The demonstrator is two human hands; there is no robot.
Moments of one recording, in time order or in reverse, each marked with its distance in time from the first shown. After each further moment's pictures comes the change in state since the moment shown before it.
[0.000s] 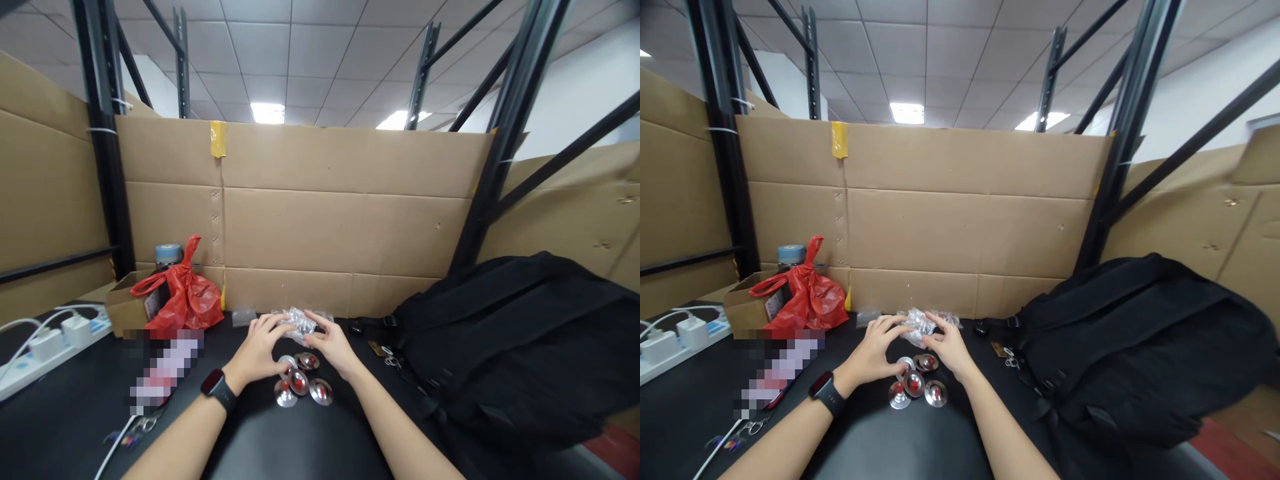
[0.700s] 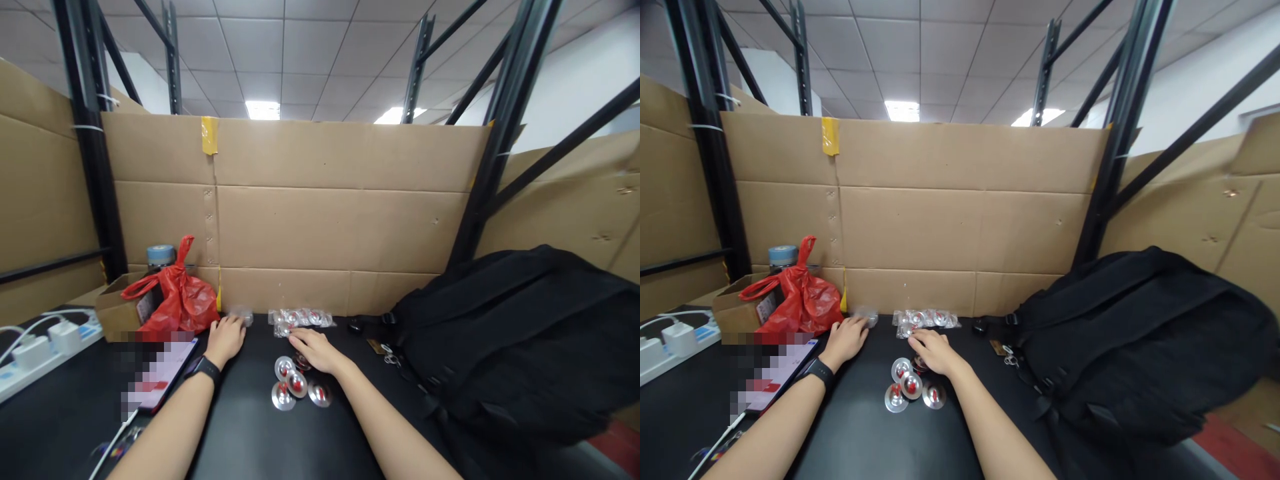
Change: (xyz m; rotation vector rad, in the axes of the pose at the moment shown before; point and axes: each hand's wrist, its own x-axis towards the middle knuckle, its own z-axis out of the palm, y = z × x) left_hand -0.015 -0.108 0.016 0.509 -0.139 -0.520; right_hand 0.014 0.014 0.004 -0.948 -0.314 -0.082
